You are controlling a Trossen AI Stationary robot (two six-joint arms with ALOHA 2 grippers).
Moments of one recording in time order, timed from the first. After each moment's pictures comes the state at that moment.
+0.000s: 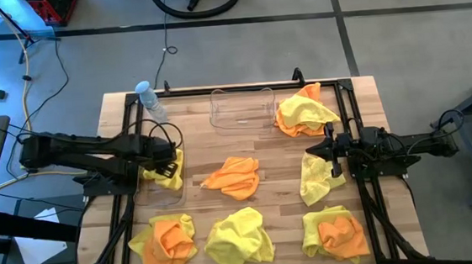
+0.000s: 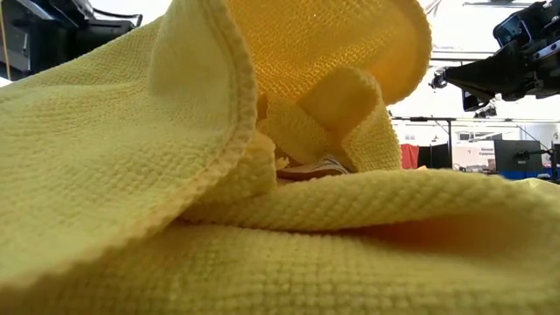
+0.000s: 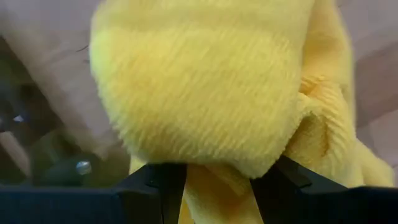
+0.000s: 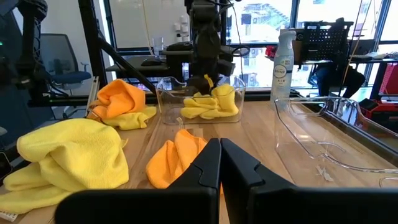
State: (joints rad) left arm 0.09 1.05 0.54 -1.01 -0.14 -0.99; right arm 0.03 0.01 0.01 0.01 0.04 0.01
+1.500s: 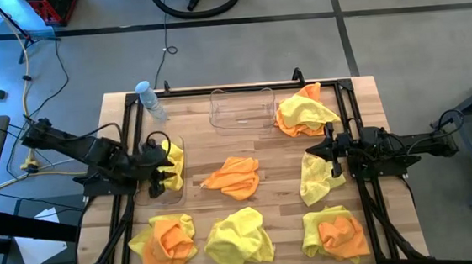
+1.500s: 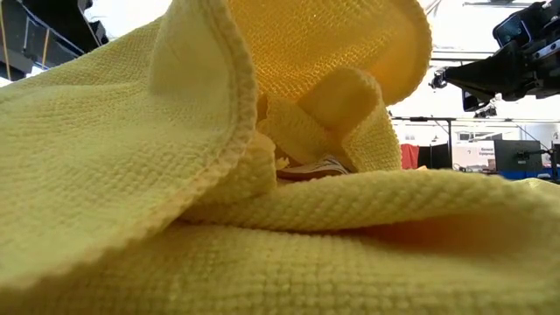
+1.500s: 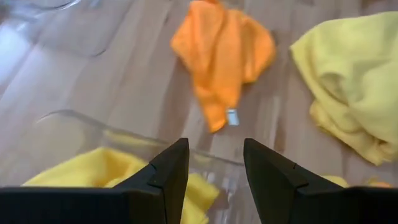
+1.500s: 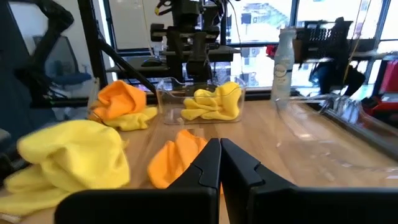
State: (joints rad) left arm -0.41 0.81 0.79 -0.90 -0.37 -0.54; right arm 0.03 0.01 0.01 0.01 0.03 0.05
